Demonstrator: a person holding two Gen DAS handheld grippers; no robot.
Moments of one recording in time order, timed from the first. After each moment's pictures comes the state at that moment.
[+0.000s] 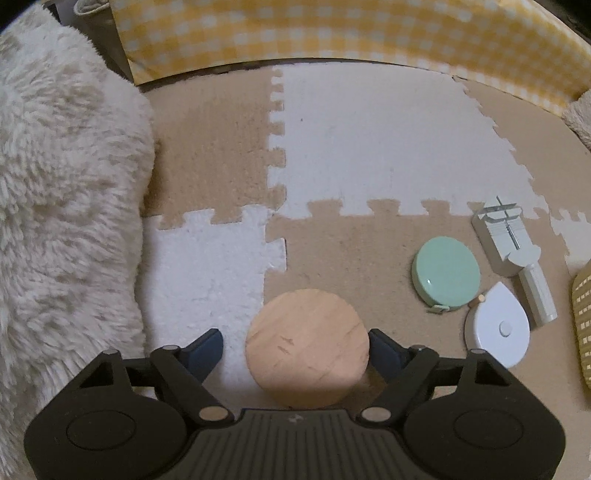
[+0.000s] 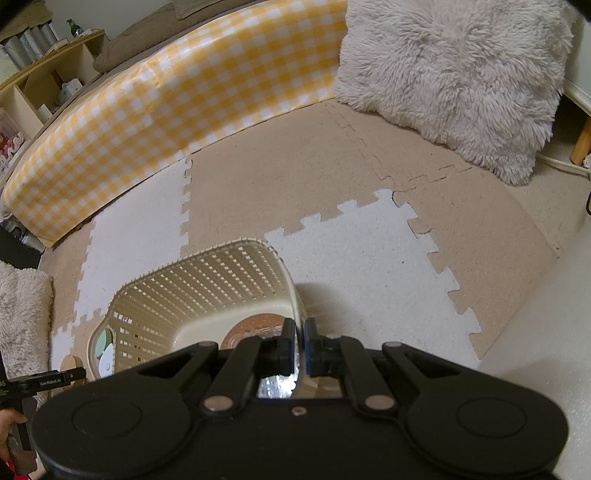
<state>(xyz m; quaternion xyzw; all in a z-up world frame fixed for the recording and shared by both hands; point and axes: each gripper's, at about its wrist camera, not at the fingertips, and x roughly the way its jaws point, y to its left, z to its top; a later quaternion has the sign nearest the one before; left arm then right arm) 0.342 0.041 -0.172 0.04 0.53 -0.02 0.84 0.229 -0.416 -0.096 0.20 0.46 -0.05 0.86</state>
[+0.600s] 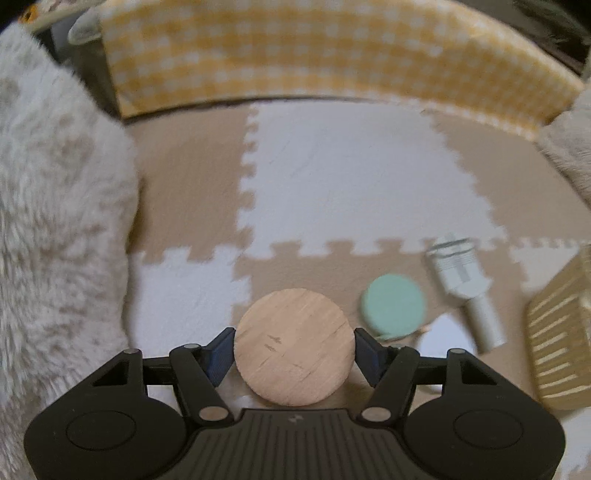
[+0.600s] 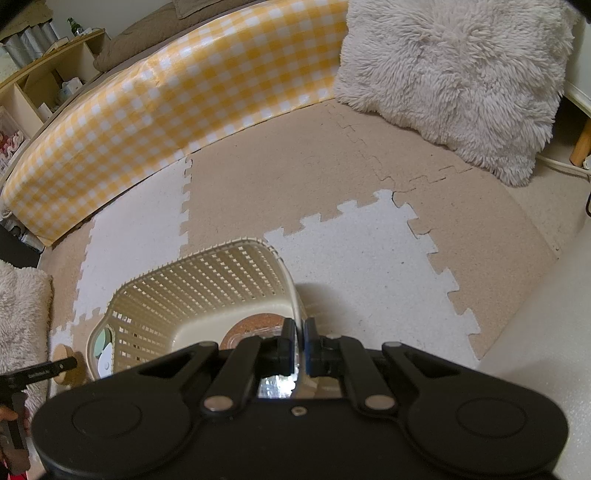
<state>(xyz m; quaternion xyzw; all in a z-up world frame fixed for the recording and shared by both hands) 0.336 0.022 -0.139 0.02 0.49 -0.05 0.87 0.229 -0.415 -0.096 0.20 0.46 -0.05 0.86</state>
